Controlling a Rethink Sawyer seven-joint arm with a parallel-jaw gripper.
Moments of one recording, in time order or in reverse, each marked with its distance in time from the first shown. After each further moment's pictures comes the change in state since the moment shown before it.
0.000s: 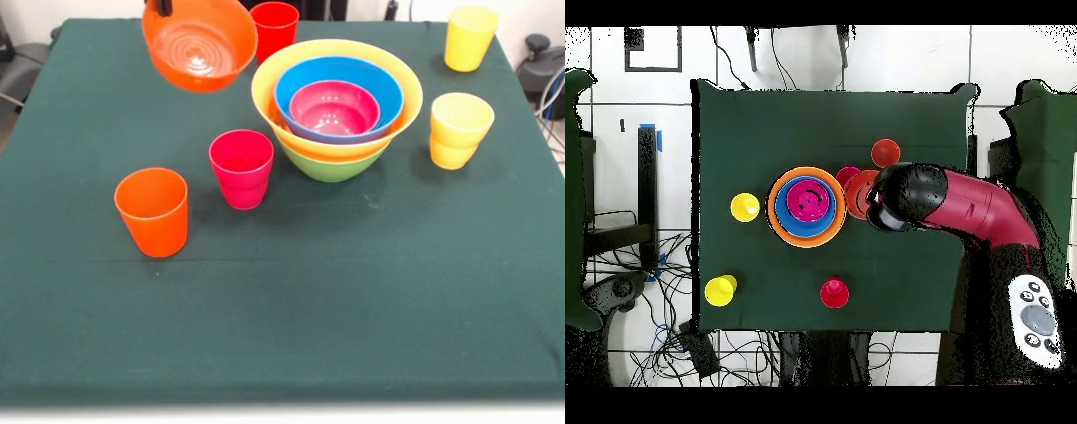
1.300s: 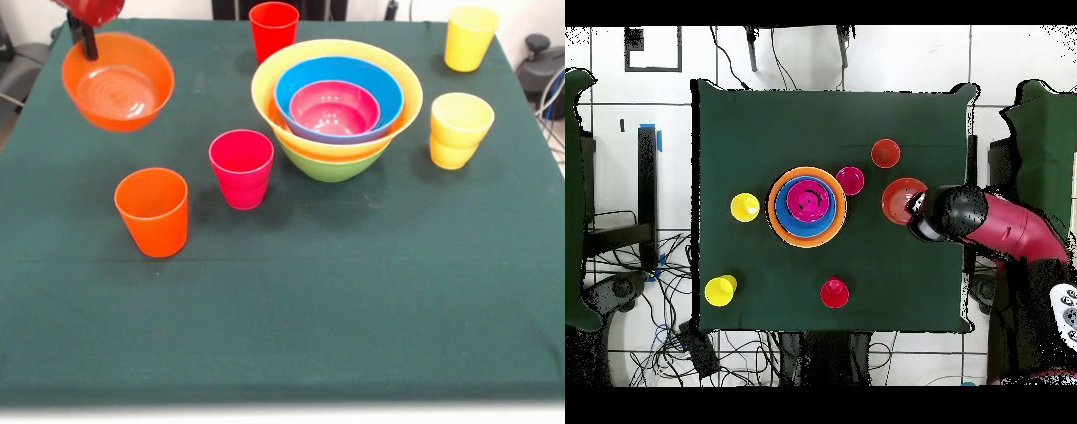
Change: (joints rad) arm -0.159 0.100 0.017 -0.006 -0.074 -0.157 0.000
